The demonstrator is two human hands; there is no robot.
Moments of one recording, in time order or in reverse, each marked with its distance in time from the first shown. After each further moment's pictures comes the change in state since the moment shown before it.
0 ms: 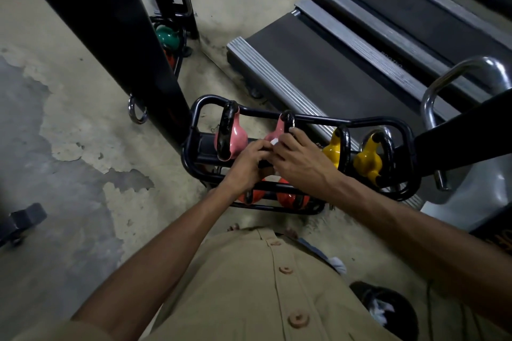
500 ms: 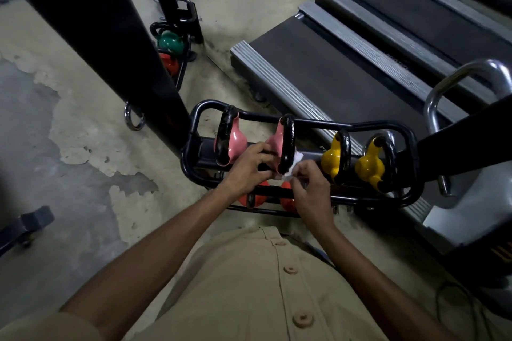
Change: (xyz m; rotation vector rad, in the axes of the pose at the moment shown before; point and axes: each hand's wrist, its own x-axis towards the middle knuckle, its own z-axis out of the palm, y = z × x) left_hand 0.001 0.017 -0.007 0.090 -0.022 0.094; right_hand -0.036 -0.061 0.013 1.135 0.369 1.069
